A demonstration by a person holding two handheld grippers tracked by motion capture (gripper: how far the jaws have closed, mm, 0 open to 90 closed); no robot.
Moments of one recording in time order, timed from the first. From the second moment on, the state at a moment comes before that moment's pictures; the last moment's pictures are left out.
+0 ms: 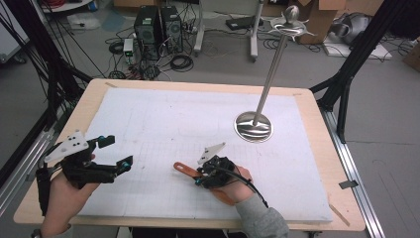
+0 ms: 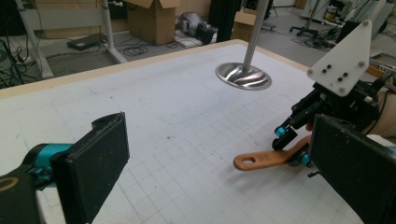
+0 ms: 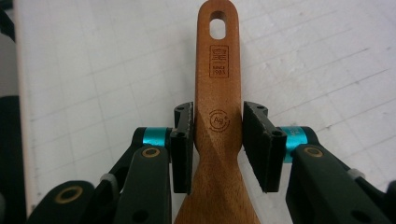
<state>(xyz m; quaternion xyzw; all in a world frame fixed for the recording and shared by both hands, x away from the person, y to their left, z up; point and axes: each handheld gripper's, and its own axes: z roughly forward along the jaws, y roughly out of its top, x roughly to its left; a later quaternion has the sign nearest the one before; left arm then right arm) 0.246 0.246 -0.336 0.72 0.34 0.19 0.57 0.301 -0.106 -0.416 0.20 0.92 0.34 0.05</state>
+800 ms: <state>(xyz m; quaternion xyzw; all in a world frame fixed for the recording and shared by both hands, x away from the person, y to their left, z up) 0.248 0.241 -0.335 0.72 0.33 0.19 0.57 0.300 -0.158 -0.374 0.22 0.86 0.45 0.05</state>
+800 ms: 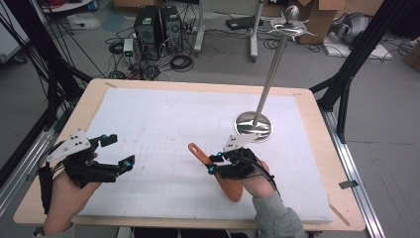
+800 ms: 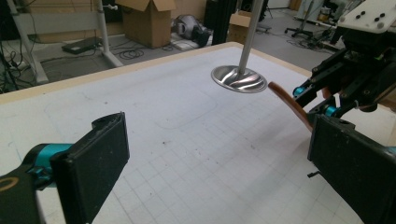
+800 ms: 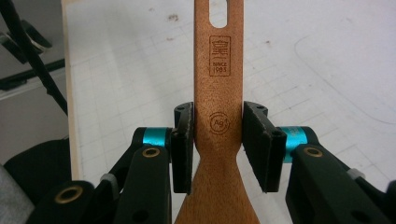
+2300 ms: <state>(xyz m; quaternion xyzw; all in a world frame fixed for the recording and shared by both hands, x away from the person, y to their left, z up) 0.267 0.219 -0.334 0.73 0.31 0.17 0.58 0.278 -0.233 -0.346 0.24 0.78 0.57 0.12</state>
